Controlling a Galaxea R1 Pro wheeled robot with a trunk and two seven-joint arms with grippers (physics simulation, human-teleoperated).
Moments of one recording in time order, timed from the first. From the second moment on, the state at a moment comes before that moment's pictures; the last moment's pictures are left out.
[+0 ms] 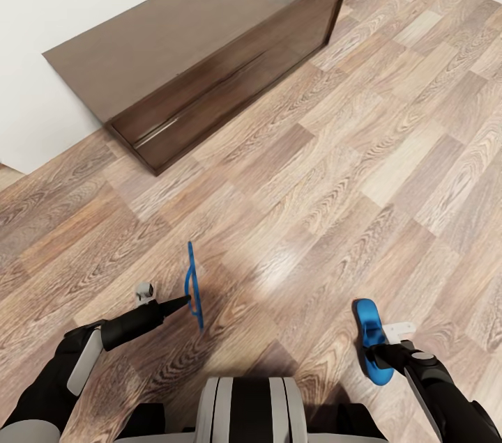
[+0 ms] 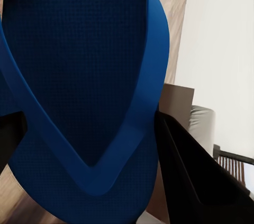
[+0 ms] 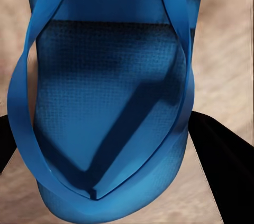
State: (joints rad) left arm -0.46 0.17 0.16 -1.00 0.46 0.72 -1.17; right arm -0.36 -0.22 -0.08 -0.96 0.15 0.47 0.18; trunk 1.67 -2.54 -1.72
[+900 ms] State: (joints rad) left arm -0.46 0.17 0.16 -1.00 0.46 0.72 -1.16; right arm -0.36 -0.22 -0.08 -0.96 0.15 0.46 0.18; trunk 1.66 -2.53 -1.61
